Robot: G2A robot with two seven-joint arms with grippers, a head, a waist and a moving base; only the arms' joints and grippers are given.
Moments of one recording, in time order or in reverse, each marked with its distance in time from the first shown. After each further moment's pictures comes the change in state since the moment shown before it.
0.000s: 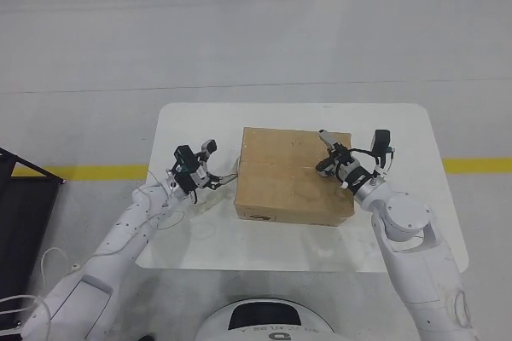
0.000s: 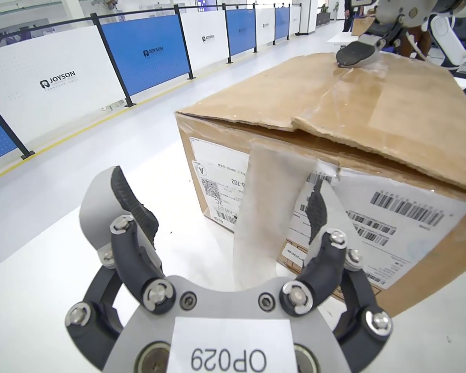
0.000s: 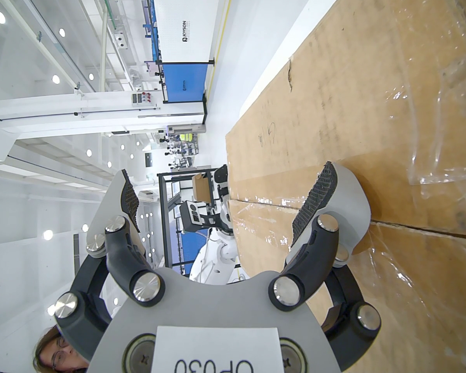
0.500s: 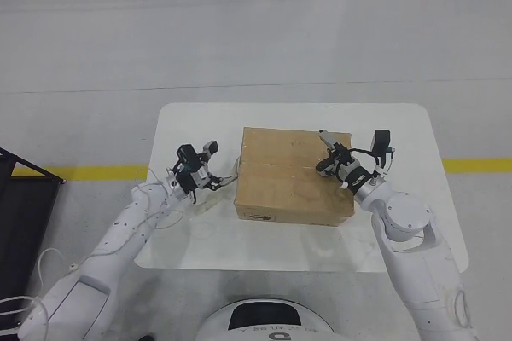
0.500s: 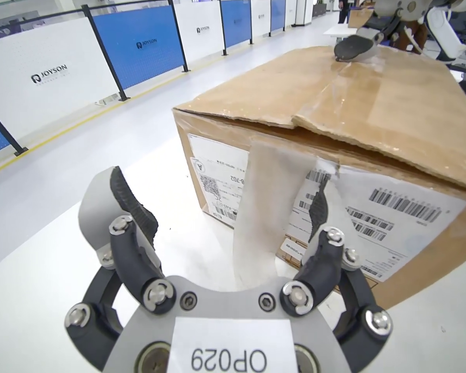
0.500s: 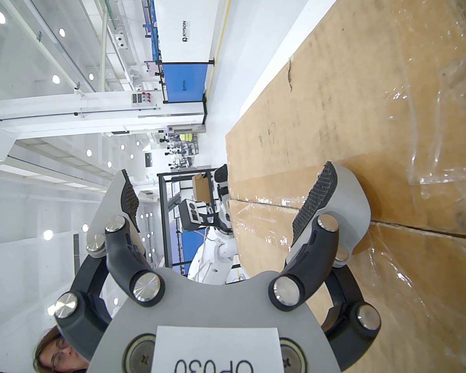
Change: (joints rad) left arm 0.000 0.007 0.008 -0.031 0.018 -0.037 -0.088; right arm 0.000 0.000 0.000 0.000 0.000 0.000 0.000
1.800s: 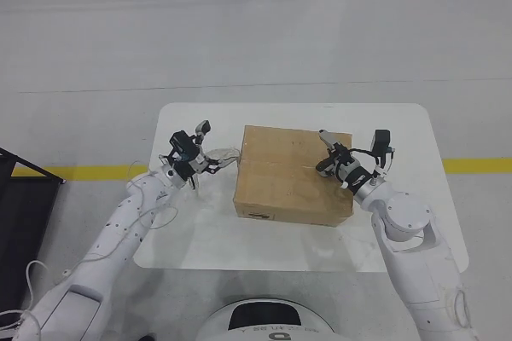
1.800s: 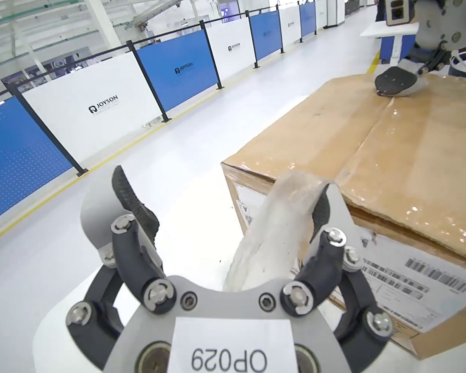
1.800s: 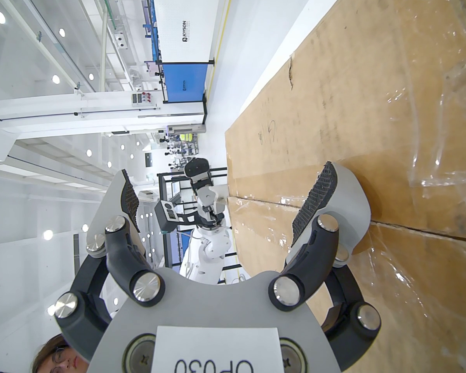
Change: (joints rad) left arm 0.073 0.038 -0.111 -0.251 -0.028 0.184 -0.101; right arm 0.000 0.000 0.000 0.000 0.000 0.000 0.000
